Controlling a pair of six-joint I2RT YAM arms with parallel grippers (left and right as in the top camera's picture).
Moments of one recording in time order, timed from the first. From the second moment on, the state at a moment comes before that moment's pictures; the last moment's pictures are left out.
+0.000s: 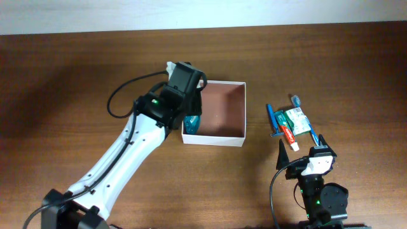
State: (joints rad) left arm -0.55 1.62 1.39 -0.74 -0.19 -0.47; right arm 0.07 0.01 0.01 -0.07 0.01 -0.03
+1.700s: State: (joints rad) left arm -0.58 1.62 1.40 -0.75 -0.33 -0.46; right arm 0.07 0.01 0.01 -0.07 0.01 -0.03
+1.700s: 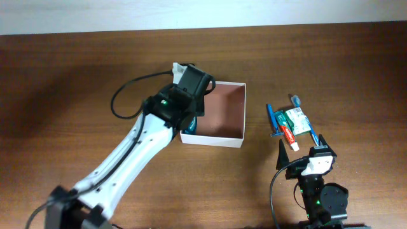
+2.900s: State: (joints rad) left arm -0.08 1.48 1.16 -0.67 0.12 -0.23; right arm 0.07 0.01 0.01 -0.07 0.01 -0.03
